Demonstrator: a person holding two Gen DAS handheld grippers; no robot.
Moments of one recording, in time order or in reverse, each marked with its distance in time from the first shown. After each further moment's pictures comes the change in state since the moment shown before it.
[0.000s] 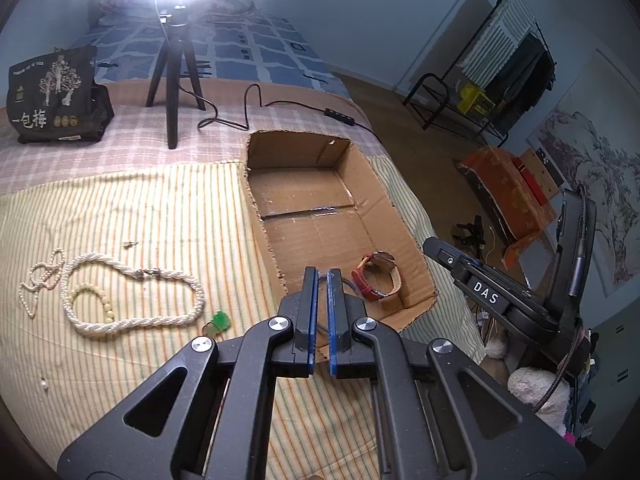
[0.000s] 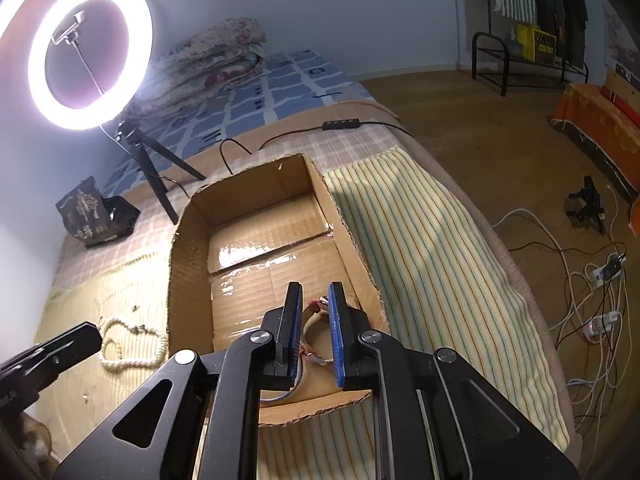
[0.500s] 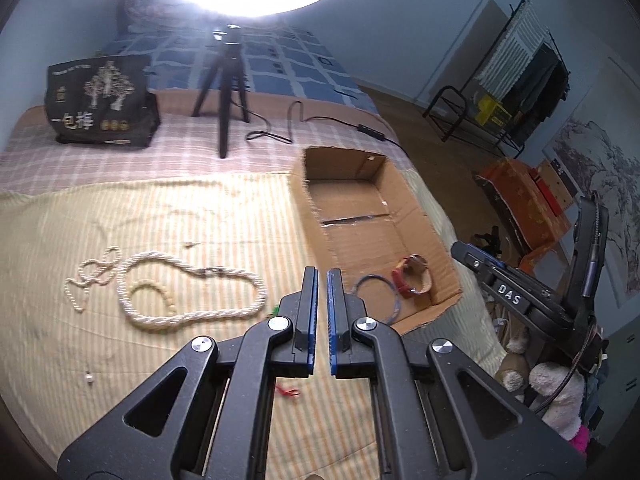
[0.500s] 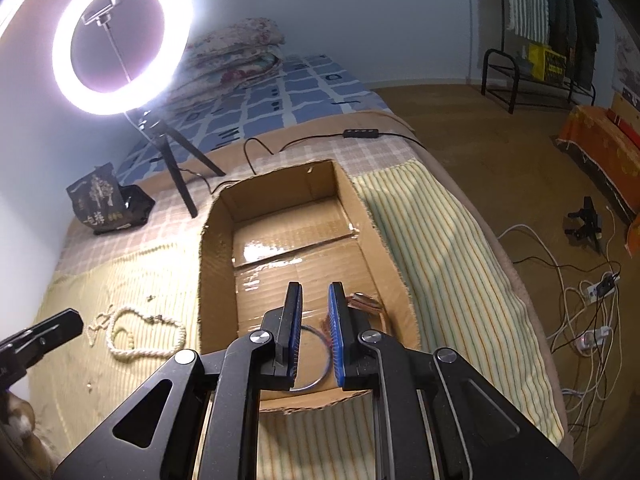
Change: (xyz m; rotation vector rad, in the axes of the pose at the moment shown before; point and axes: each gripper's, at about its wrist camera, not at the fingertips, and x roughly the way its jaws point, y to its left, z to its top) left arm -0.045 0.042 -0.003 -0.021 -0.039 0.078; right arm -0.015 0.032 -0.004 -0.069 -0.011 -0.007
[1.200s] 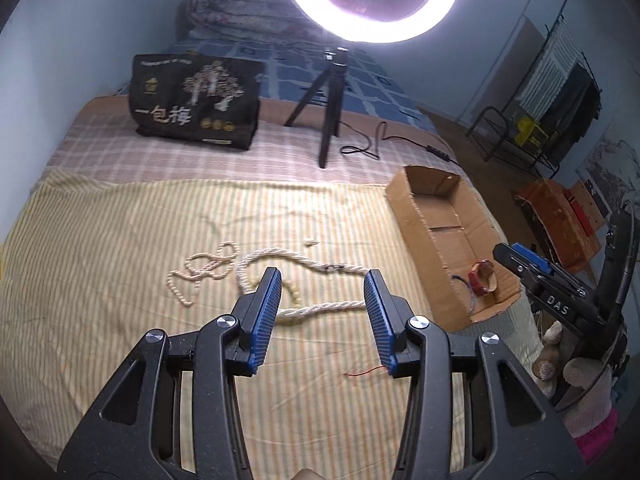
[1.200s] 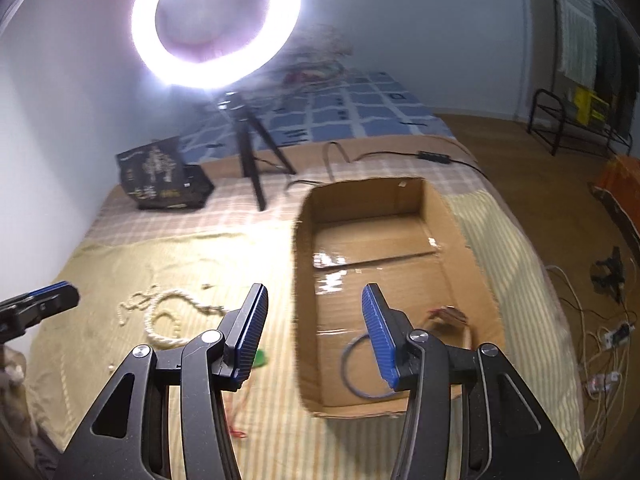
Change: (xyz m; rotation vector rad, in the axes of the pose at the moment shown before) left arm -0.048 0.103 -0.016 -0.055 -0.057 0.130; right arm -0.005 0.079 -0.016 -0.165 -0.054 0.111
